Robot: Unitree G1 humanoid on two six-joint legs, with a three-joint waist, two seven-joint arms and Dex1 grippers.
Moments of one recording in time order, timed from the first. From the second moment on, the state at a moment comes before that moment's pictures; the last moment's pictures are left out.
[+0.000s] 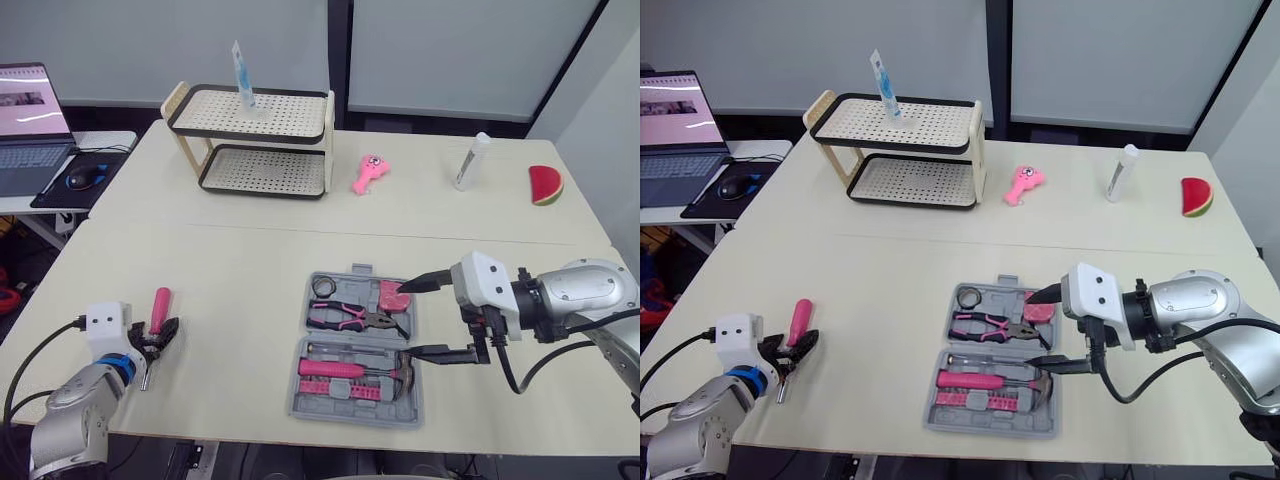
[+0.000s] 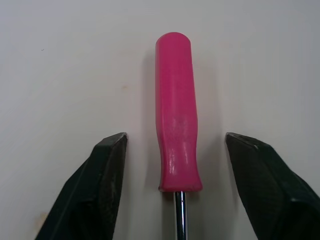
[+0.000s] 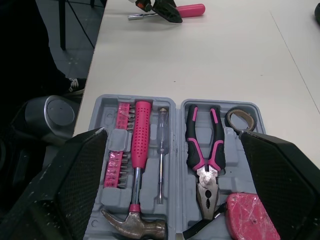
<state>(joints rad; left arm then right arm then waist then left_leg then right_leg) 0.06 0.52 0.45 0.10 -0.37 0.49 -0.41 -0.33 -0.97 0.09 -0.64 0.57 0.66 1.08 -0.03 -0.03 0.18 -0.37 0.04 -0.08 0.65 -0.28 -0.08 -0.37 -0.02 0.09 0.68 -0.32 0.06</state>
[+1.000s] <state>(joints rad) 0.09 0.31 0.14 -0.30 -0.36 0.65 -0.29 -0.30 -0.99 0.09 -0.67 0.57 0.68 1.07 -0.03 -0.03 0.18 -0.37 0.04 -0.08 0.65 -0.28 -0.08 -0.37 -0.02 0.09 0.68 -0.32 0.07</state>
